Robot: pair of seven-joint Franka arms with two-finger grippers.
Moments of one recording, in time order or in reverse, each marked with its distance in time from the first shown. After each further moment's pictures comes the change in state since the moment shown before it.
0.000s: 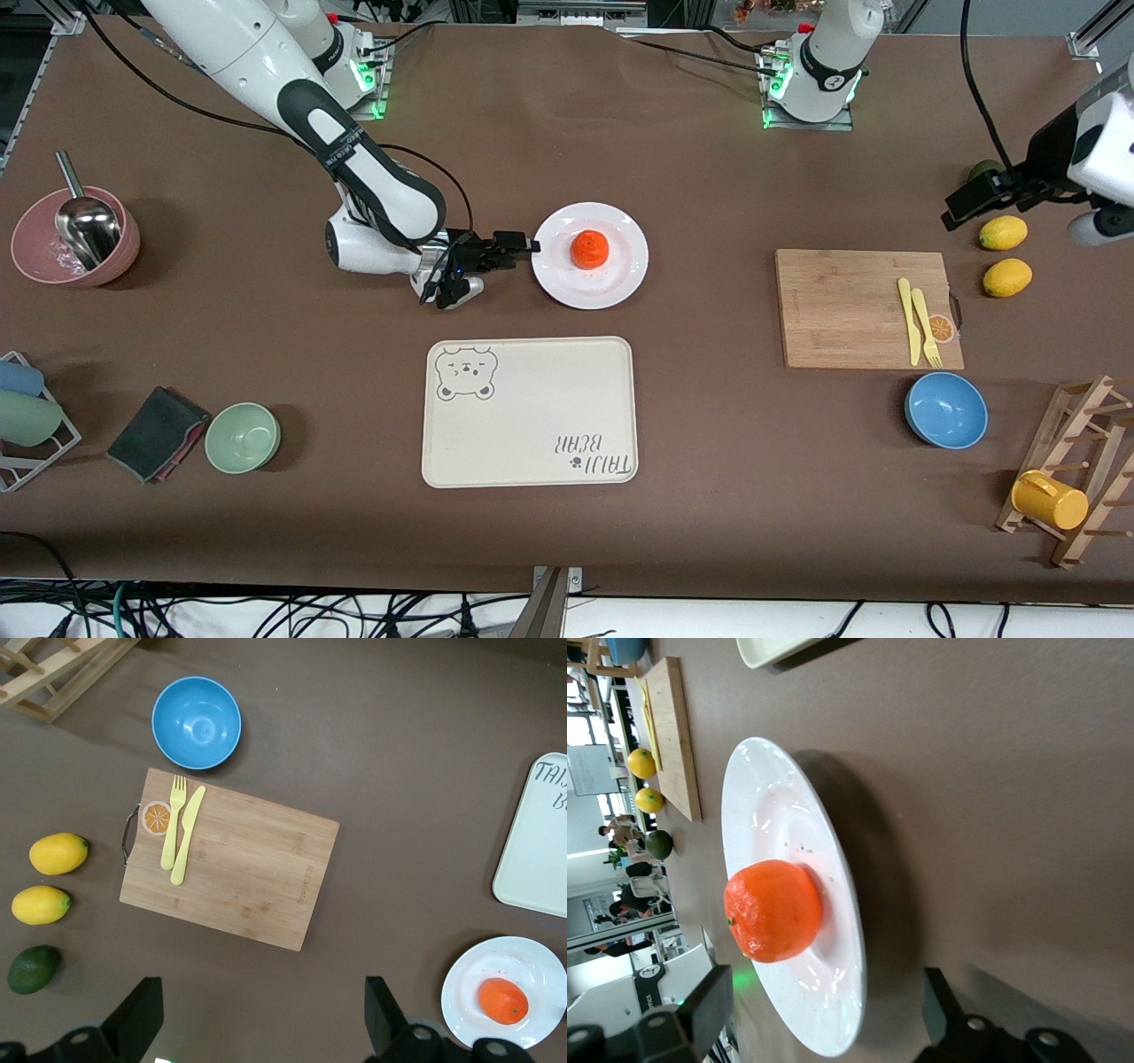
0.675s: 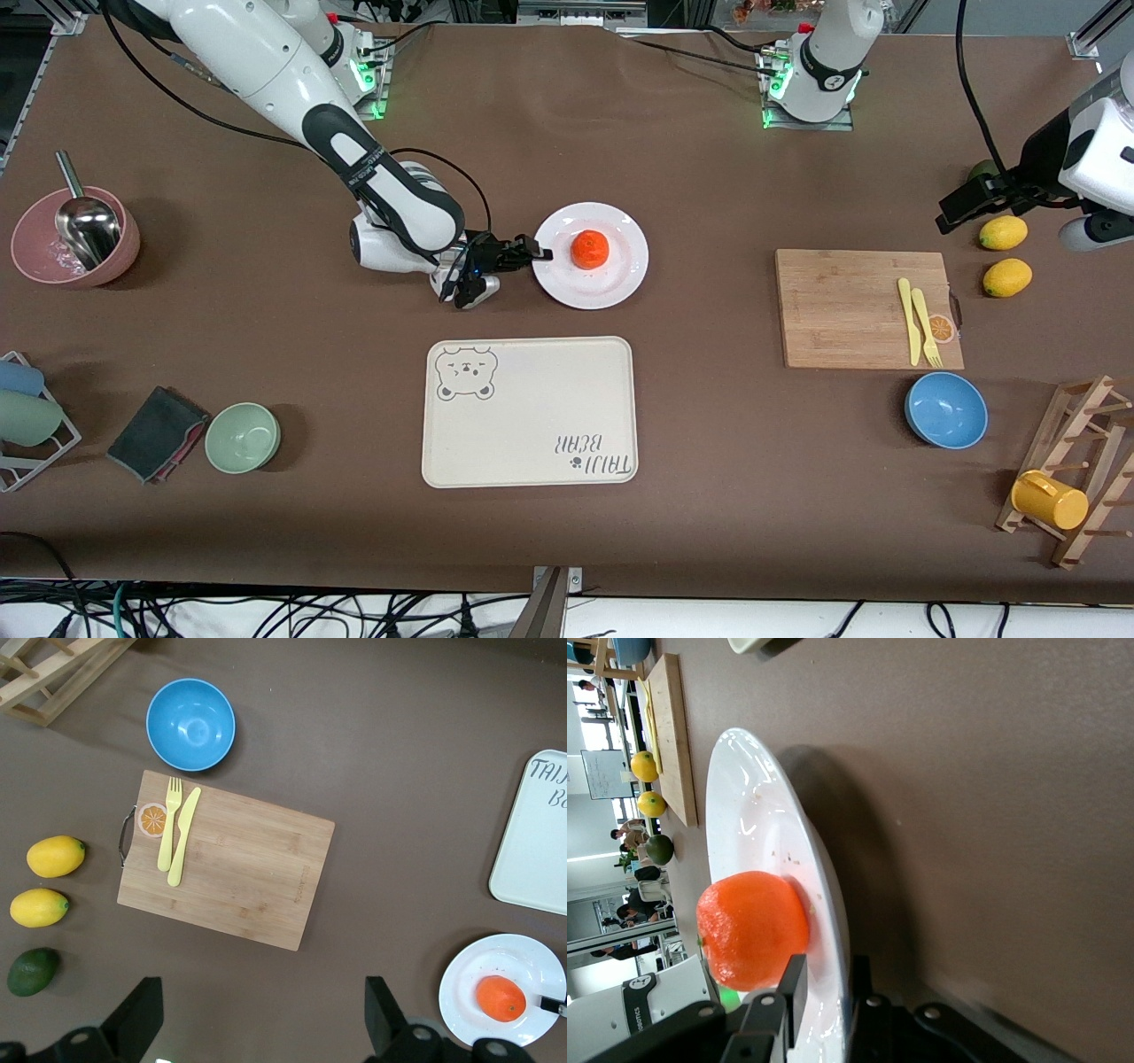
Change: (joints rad) left arm -0.003 0.006 -0.004 0.018 0.000 -0.012 0.000; right arm 0.041 0.087 0.000 0.046 0.080 0.045 -0.107
